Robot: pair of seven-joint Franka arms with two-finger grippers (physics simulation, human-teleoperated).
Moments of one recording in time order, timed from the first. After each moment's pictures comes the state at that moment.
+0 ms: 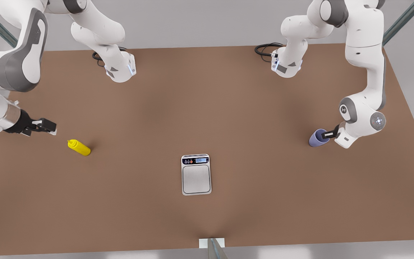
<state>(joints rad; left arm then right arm) -0.01 0.33 0.22 -2.17 -0.14 2.28 0.17 -0.07 0.18 -0.01 -1.39 0.00 1.50 -0.09</state>
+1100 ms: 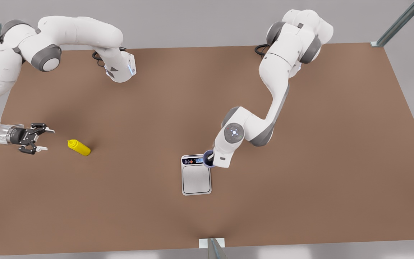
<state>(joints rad) -0.60 0.87 -0.05 -1.07 -0.12 2.00 -1.16 -0.44 0.83 -0.46 -1.53 1.16 1.03 0.41</state>
